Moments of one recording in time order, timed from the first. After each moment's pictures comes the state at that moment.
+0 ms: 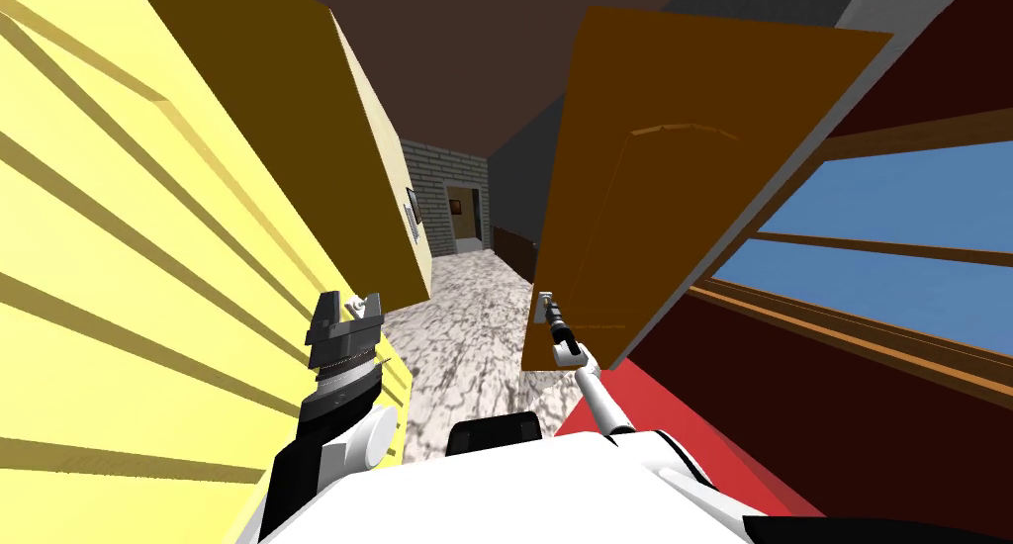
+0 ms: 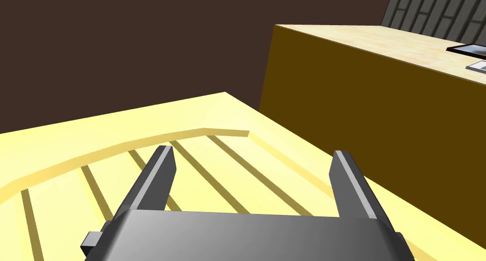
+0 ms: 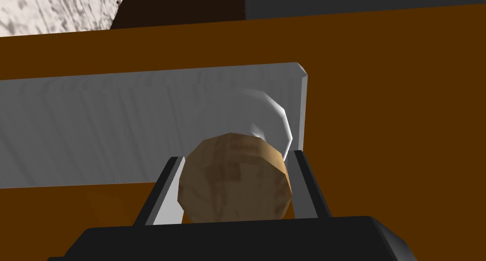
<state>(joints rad) -0.21 -0.20 -0.09 -0.99 -0.06 -0.36 -0.13</state>
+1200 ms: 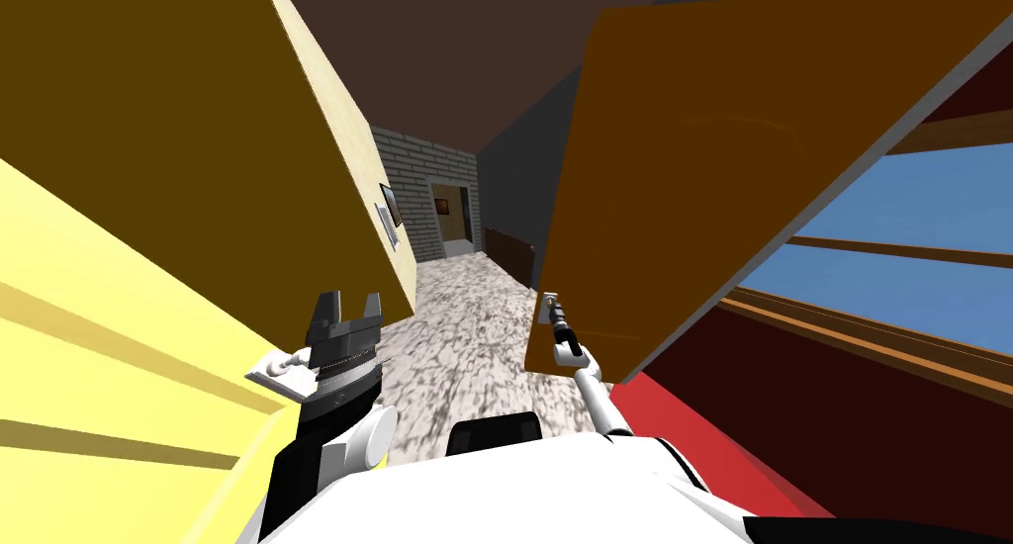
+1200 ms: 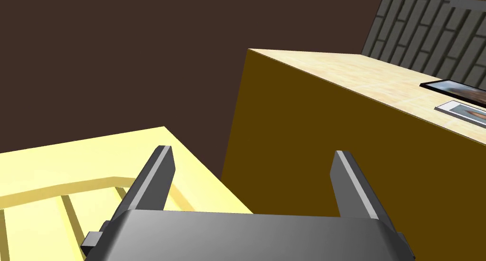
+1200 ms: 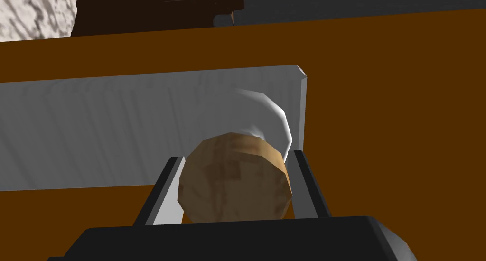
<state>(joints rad) -0.20 -0.16 -0.19 -1.00 -0.06 -0.35 -0.07</state>
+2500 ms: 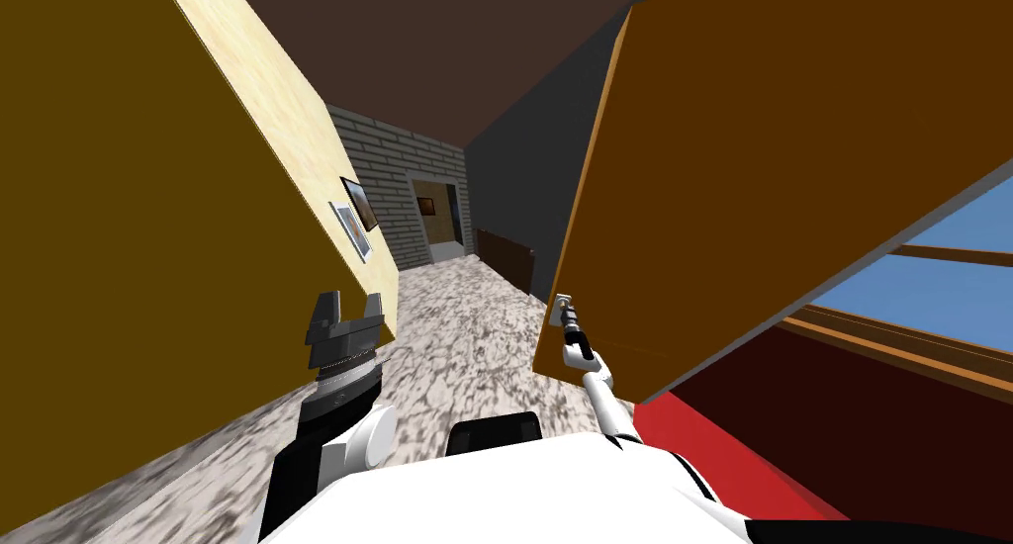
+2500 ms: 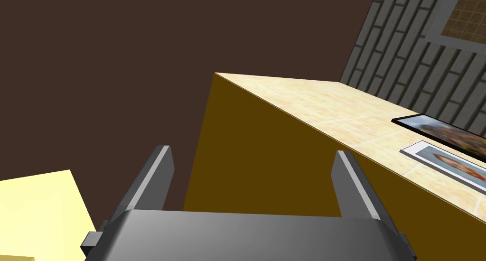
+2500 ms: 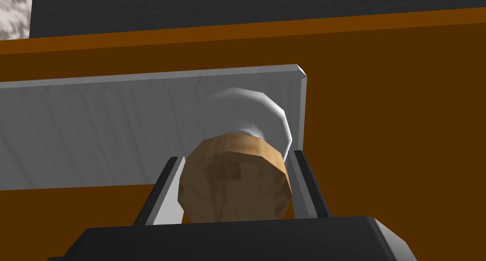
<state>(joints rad) -0.18 -0.16 -0.32 -1.01 -0.08 -0.34 -0.03</state>
